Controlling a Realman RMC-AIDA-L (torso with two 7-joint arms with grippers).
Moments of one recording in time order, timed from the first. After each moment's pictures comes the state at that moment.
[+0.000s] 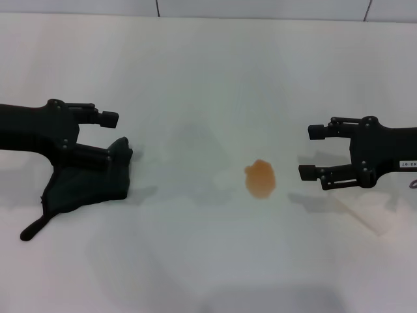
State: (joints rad) left arm -0.57 -1.93 0.82 0.84 2.03 1.76 -1.64; right arm 0.37 2.01 -1.06 -0.92 -1.73 -1.55 1.46
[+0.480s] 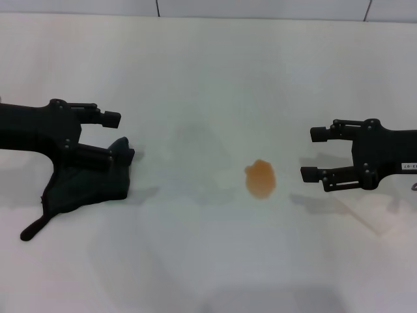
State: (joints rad) left arm -0.57 -1.93 0.82 0.84 2.03 1.76 -1.64; right arm 0.36 2.01 -1.06 -0.92 -1.73 -1.55 1.47
